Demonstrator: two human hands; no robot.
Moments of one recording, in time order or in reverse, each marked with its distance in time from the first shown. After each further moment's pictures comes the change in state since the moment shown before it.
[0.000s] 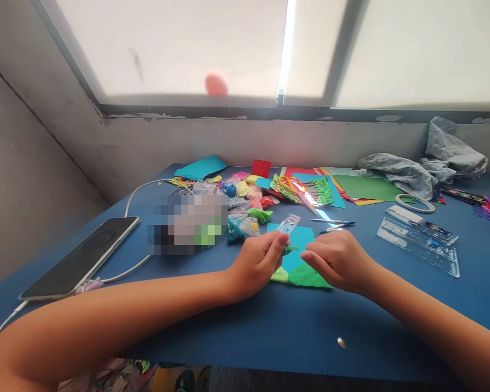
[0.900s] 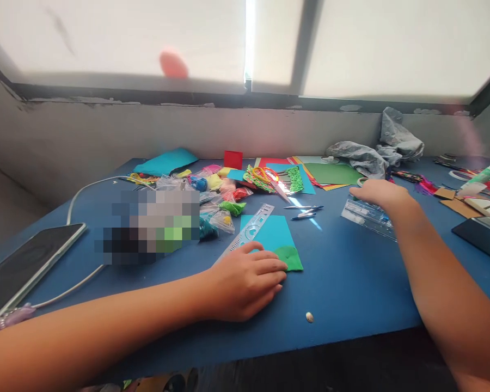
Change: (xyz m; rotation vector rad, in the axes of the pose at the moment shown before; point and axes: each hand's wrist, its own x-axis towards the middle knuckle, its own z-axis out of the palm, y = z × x) left_hand -0.008 -0.005 0.001 0.655 -0.396 0.821; right_hand -0.016 0.111 -0.079 -0.389 -0.717 1.575
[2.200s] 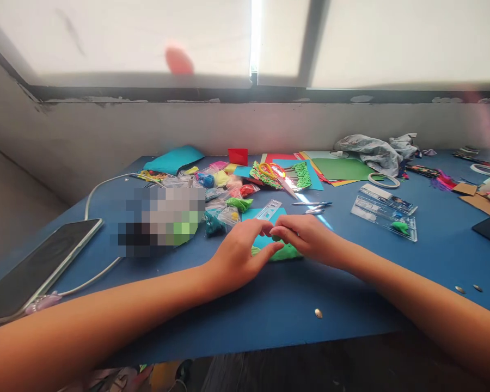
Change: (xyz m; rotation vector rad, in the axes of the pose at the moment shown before) left_hand -0.001 -0.011 0.005 -0.125 0.284 -0.608; right_hand -0.101 -0.069 0.069 0.749 0.023 -1.381
